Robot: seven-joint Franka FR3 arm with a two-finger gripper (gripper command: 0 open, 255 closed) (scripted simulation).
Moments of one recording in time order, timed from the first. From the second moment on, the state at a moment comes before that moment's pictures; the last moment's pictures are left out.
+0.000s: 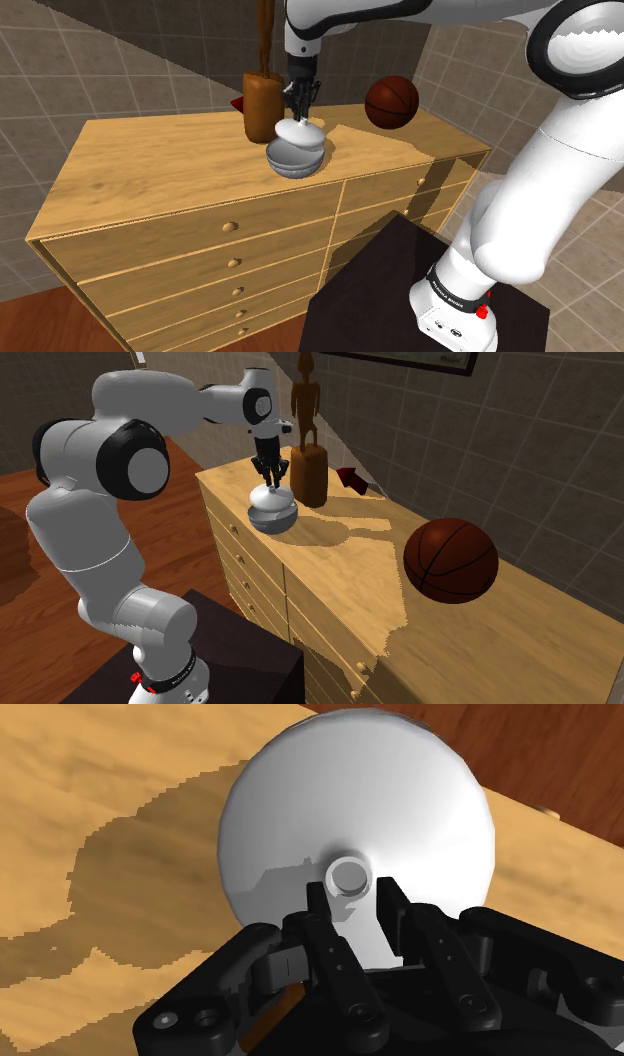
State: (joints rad) arm 0.21 -0.02 -0.10 -1.84 -0.06 1.78 0.06
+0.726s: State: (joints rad) arm 0.21 -0.02 -0.10 -1.89 -0.07 1.85 0.07
